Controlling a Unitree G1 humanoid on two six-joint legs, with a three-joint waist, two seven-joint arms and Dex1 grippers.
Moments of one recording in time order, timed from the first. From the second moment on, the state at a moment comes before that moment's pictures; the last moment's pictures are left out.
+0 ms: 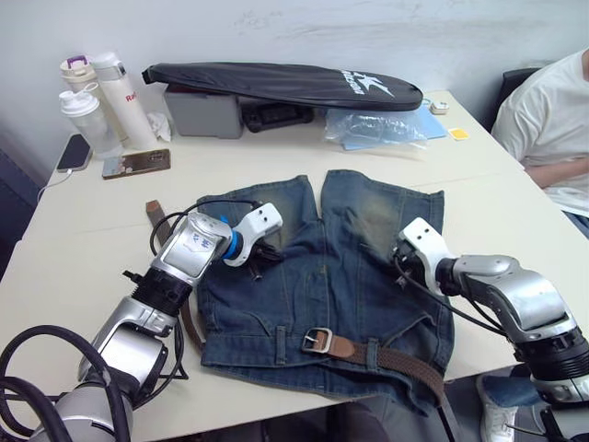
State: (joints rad) left arm -0.79 0.45 -0.31 0.27 -0.07 0.84 -0.86; right arm -0.43 -0.77 0.15 -0.16 0.36 0.87 0.67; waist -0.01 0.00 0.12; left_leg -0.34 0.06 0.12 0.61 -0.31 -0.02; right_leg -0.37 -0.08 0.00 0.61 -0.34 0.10
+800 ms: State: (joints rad) left arm -0.92 0.37 -0.14 0.65 -0.04 0.60 -0.63; right arm -0.88 -0.55 0.30 0.62 -0.01 0.24 0.75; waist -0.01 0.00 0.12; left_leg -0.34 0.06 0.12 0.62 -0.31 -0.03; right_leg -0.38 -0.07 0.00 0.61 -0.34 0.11
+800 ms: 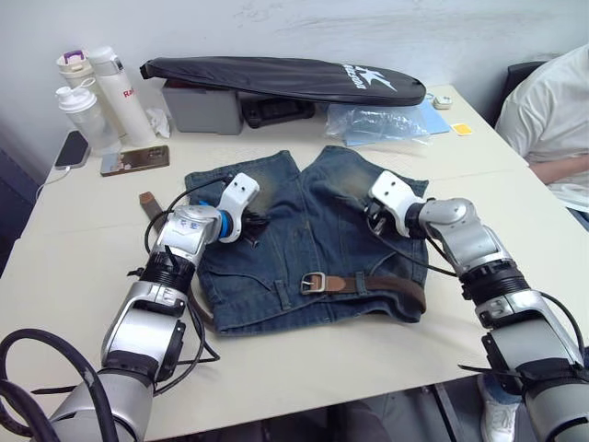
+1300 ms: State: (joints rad) left arm -0.87 0.46 0.01 0.38 -0.17 0.86 -0.67; right arm -0.86 -0.63 0.15 0.38 0.07 0.31 0.91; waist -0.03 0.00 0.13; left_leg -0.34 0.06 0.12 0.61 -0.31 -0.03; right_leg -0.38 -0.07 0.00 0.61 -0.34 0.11
